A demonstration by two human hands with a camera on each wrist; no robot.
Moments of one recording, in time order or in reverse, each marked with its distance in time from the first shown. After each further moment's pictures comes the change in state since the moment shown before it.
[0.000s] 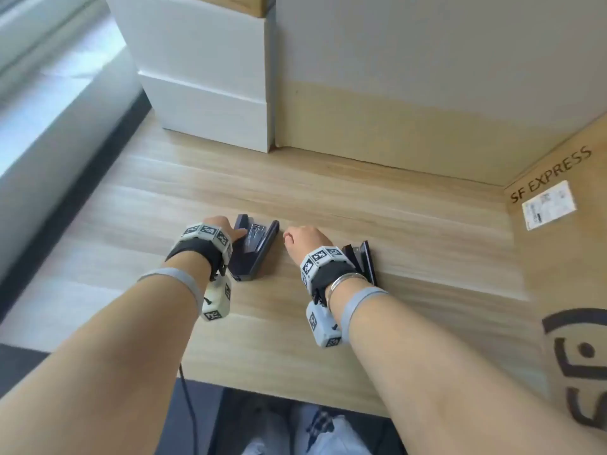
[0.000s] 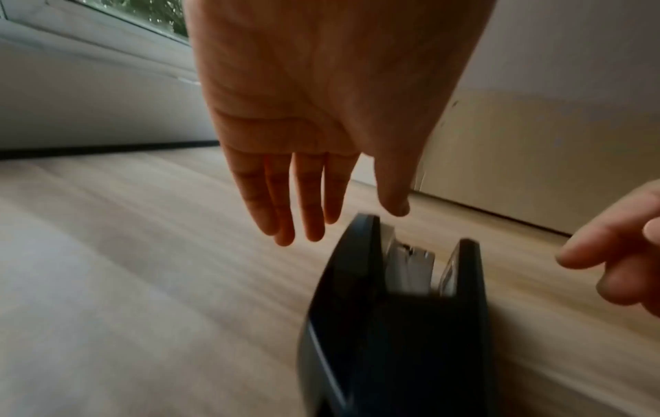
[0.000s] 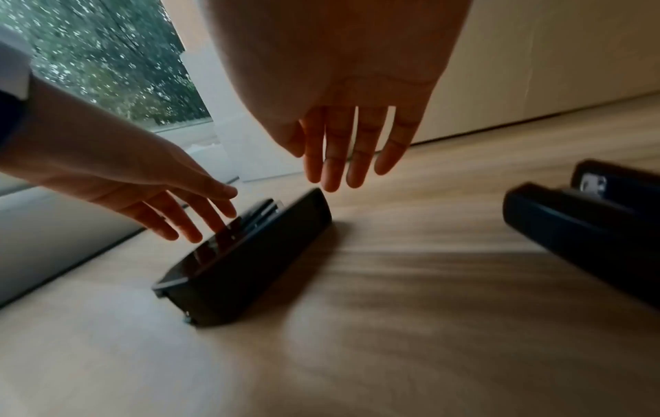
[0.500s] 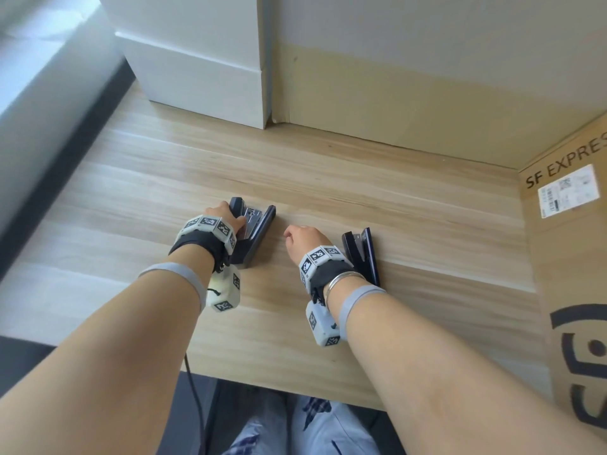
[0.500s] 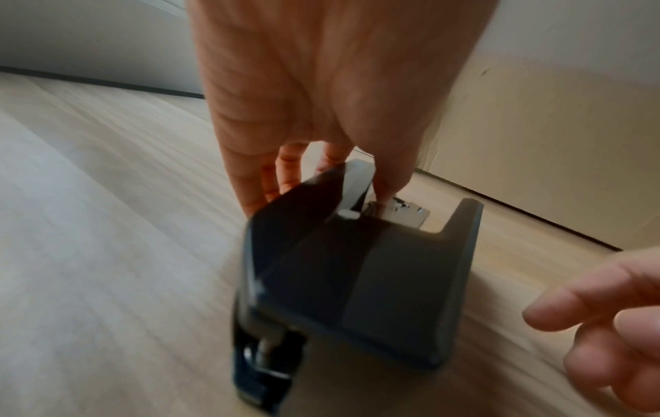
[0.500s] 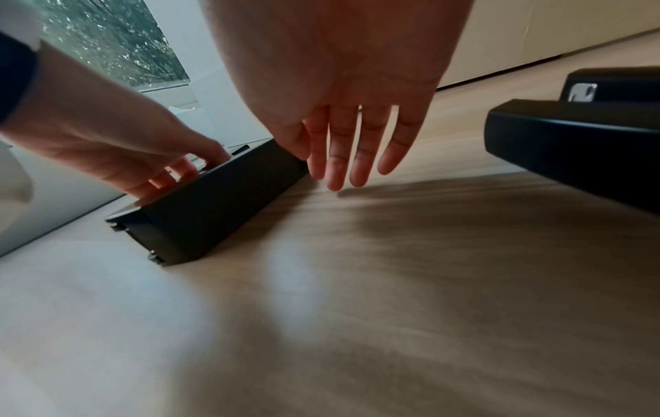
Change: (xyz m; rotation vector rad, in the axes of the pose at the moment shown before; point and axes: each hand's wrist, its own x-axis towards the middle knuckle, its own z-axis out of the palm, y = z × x) left_hand 0.004 0.016 0.021 -0.254 0.061 -0.091; right_hand 0.010 0.026 0.031 0.010 -0.071 0.042
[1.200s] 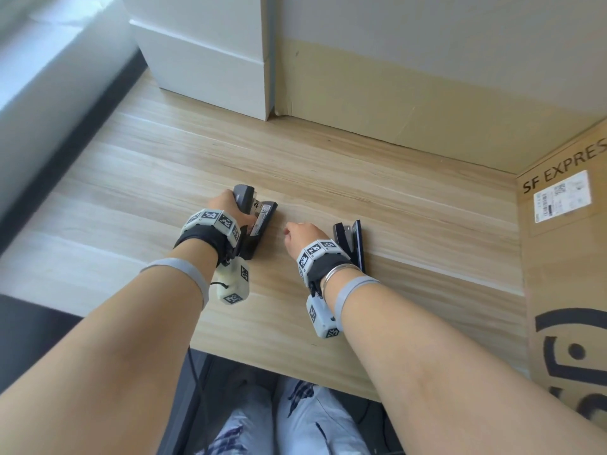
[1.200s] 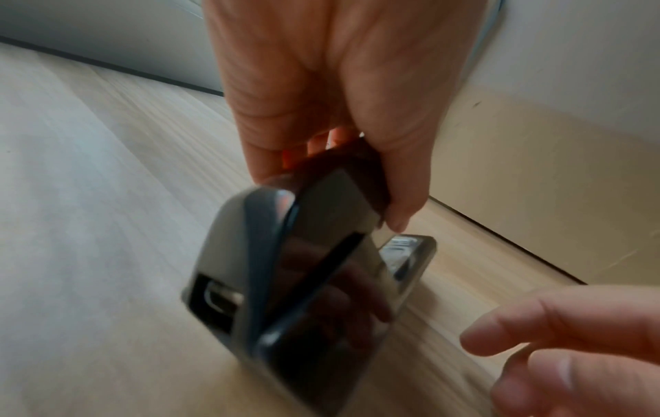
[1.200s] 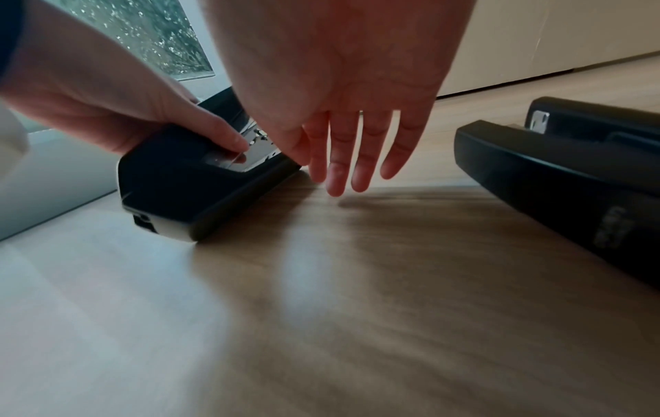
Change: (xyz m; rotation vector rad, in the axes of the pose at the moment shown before) left_hand -0.040 0.011 0.013 -0.154 0.067 0.044; right_hand -0.013 0.022 0.001 -0.082 -0.064 -0.066
